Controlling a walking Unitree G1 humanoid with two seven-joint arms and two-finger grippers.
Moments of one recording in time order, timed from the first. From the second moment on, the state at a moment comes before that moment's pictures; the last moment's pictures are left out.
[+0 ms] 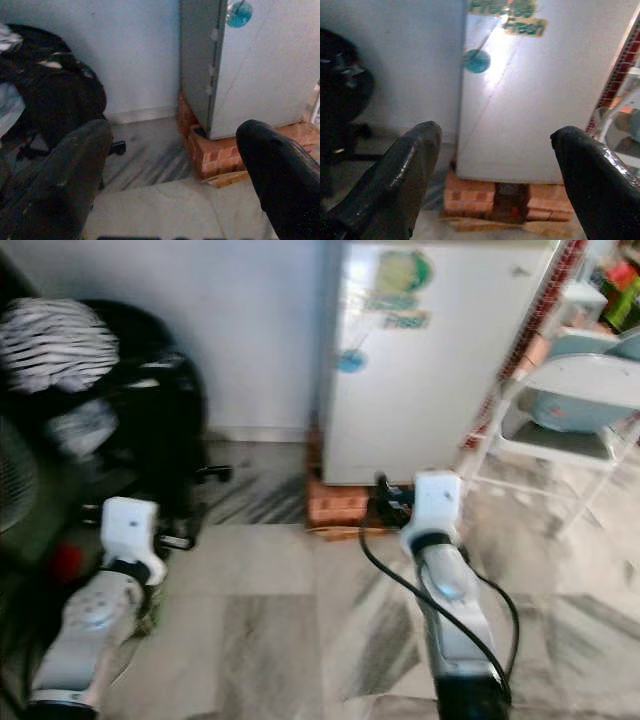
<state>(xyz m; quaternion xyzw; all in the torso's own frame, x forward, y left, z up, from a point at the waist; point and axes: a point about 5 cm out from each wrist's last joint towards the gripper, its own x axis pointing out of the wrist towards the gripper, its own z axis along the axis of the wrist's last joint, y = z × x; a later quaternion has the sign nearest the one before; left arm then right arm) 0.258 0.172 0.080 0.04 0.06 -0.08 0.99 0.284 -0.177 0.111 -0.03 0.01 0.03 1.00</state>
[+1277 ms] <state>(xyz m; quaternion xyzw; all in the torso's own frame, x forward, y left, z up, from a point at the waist) 0.249 0.173 0.065 0.05 0.08 -0.05 0.99 0.296 -0.176 0.101 -0.01 0.03 0.02 1.00</state>
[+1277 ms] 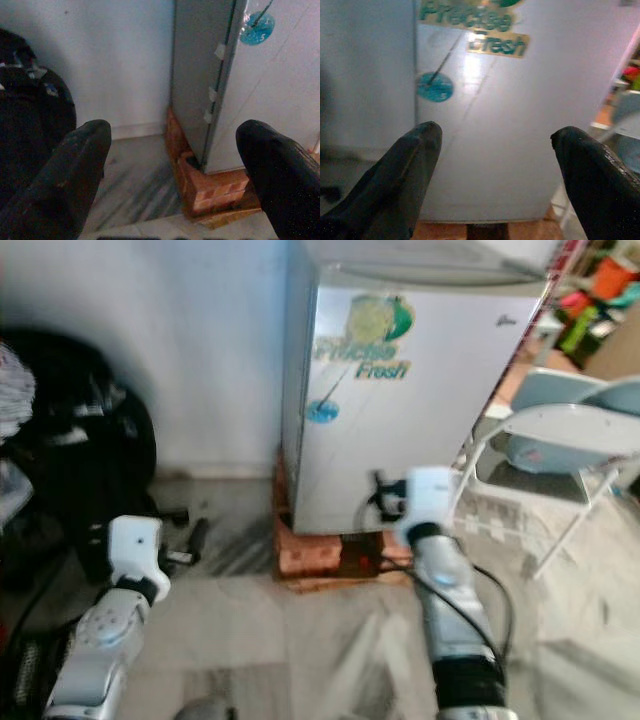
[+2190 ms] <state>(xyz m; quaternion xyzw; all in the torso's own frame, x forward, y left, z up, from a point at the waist) 0.257 0.158 0.067 0.06 0.09 -0.11 0.99 0.293 -0.187 0.097 -0.01 0.03 -0.01 1.00</state>
